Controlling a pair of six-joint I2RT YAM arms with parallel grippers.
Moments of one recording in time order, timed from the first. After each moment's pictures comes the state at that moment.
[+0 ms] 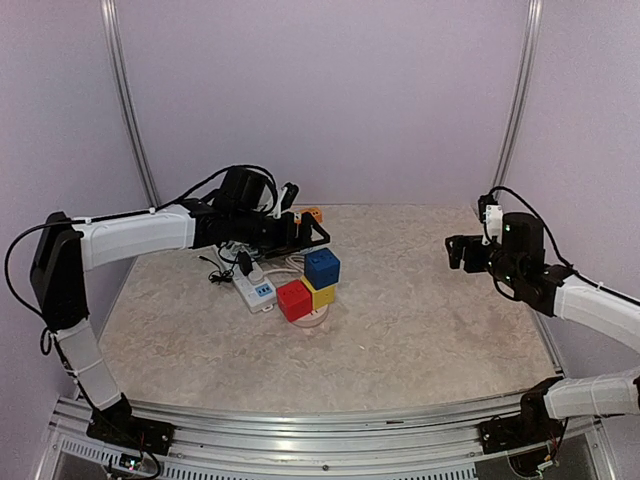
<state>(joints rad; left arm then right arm) -0.68 1.81 1.44 -0.24 0.37 -0.54 0.36 1.08 0.63 0.08 0.19 0.15</state>
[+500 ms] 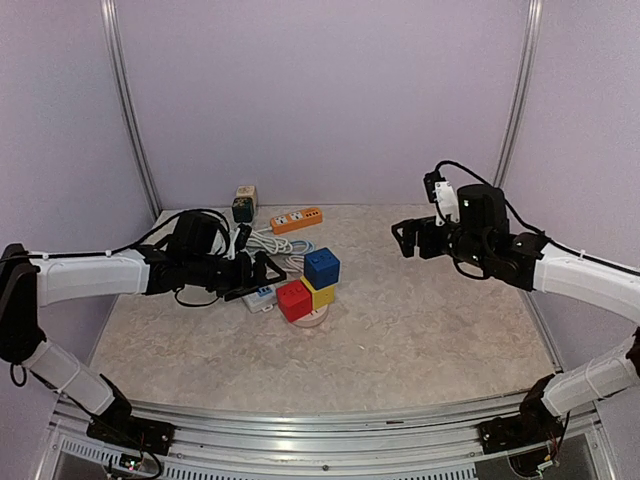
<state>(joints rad) -0.59 1.47 0.92 -0.08 0.37 -0.63 0.63 1.22 0.91 -0.04 0.19 0.19</state>
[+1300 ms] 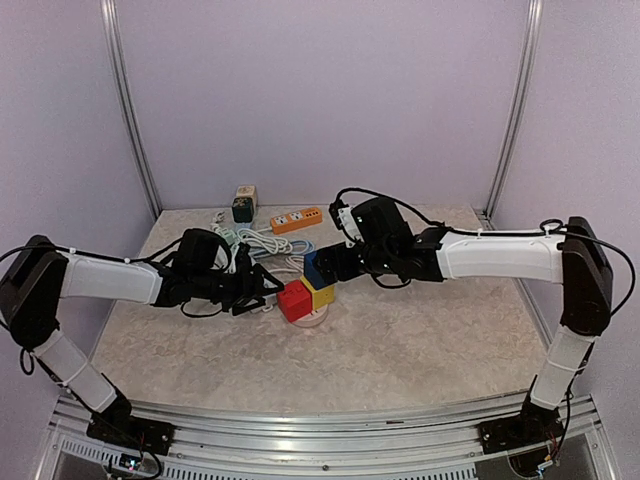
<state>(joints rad) -0.55 1.56 0.77 0.15 0.48 -0.80 0.88 1.77 1.29 -0.09 0.13 0.29</state>
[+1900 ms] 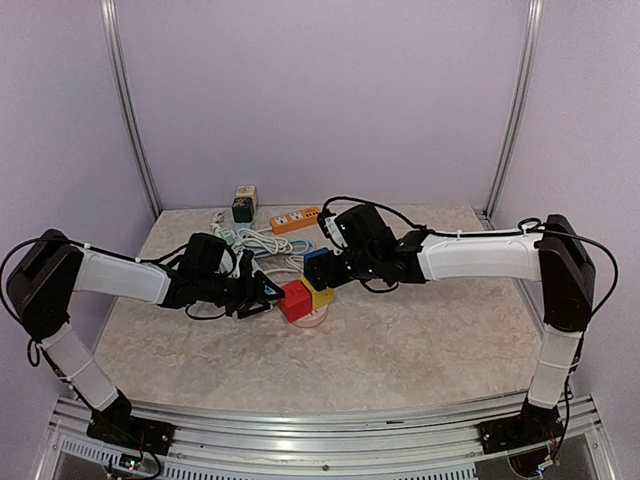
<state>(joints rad) -0.54 1.64 0.78 0.18 0.50 -0.83 0.91 1.88 1.37 -0.13 0.16 0.29</state>
